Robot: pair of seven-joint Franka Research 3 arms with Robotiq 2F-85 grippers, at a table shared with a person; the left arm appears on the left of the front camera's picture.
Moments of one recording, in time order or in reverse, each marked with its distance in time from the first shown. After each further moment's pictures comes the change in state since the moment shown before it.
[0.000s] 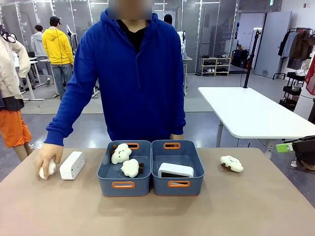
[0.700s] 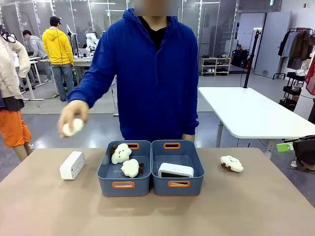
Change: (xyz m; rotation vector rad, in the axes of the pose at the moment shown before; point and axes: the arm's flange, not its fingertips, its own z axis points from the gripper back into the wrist) left arm 0.000 0.000 0.000 0.000 0.000 0.000; right arm 0.000 0.001 0.000 0.003 -0.001 -0.001
